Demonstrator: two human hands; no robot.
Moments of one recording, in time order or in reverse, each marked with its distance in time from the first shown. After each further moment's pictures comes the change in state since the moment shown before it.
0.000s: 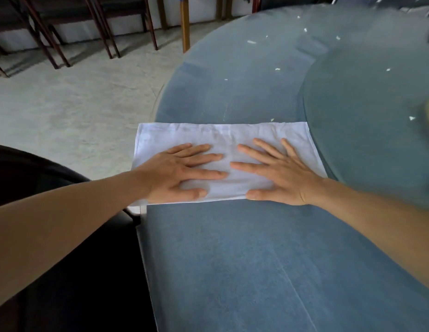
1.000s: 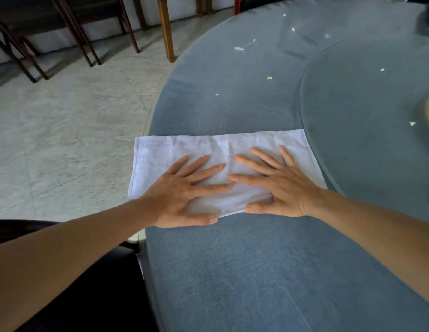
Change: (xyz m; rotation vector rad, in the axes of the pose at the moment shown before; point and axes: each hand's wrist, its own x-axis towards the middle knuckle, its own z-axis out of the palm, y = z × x) left_hand 0.036 -0.023 -0.007 0.006 -0.023 -0.022; right_hand 0.032 0.018 -0.009 -0.014 0.016 0.062
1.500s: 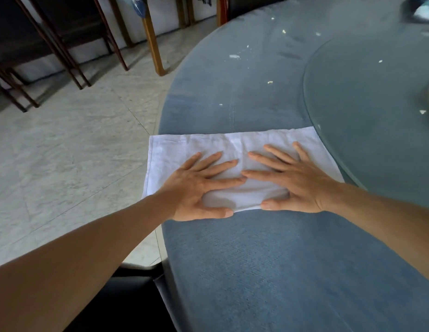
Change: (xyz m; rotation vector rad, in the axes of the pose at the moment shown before) left_hand 0.032 -0.052 -0.012 -0.015 0.002 0.103; right_hand 0.022 0.004 -0.006 0.027 -0.004 0.121
